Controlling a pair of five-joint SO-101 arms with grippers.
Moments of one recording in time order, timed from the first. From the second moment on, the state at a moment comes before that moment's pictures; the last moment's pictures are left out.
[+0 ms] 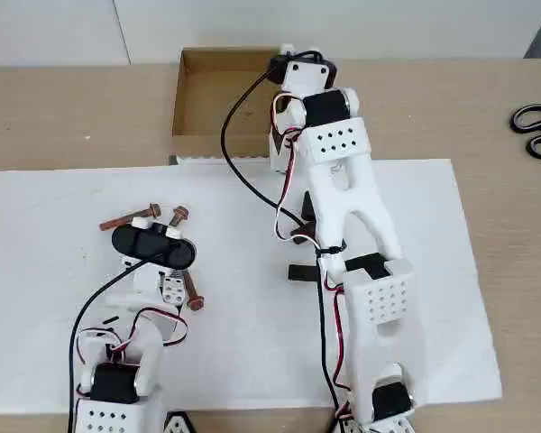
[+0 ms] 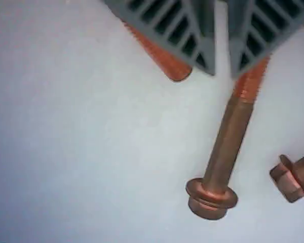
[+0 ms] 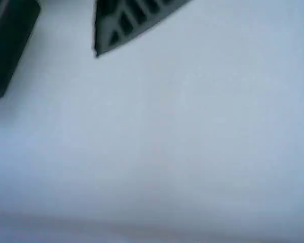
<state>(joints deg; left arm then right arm) 0.7 -99.7 96.0 50.1 -8.8 -19.3 40.1 -54.7 96.7 -14.5</state>
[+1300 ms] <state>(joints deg) 0.7 -99.7 96.0 50.1 -8.8 -18.8 53.1 -54.4 96.6 -20.7</state>
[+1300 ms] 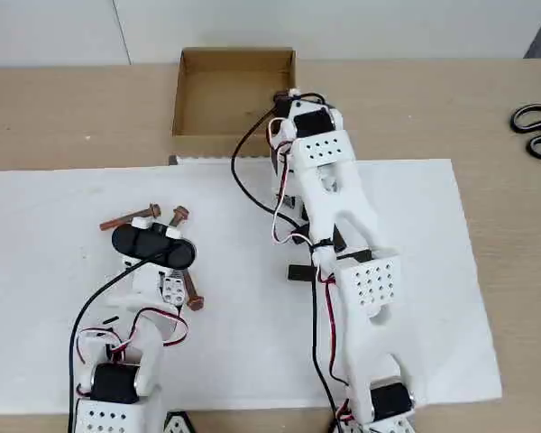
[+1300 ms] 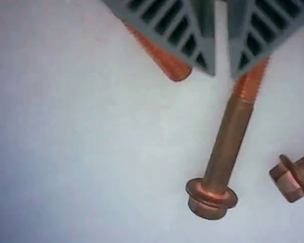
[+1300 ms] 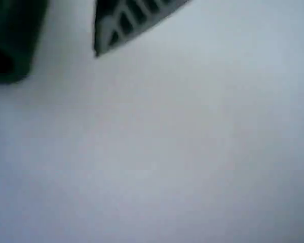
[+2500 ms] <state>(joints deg) -1.6 -90.2 69.5 62.6 -4.3 -8.8 38.9 -45.5 96.7 -8.0</state>
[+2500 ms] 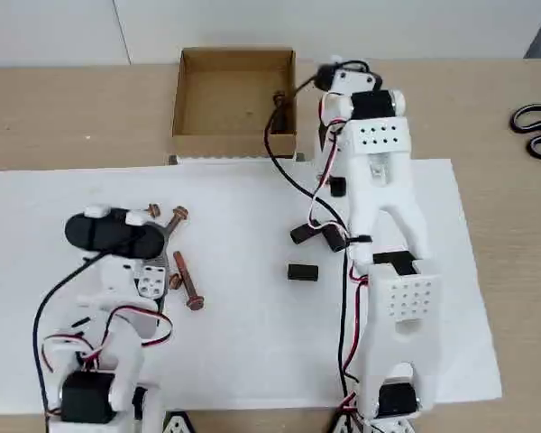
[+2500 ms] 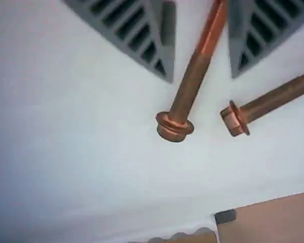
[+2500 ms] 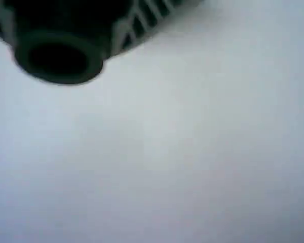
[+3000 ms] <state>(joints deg) -2.0 -30.2 23.1 74.6 -12.1 0.4 38.9 -40.2 96.6 4.2</state>
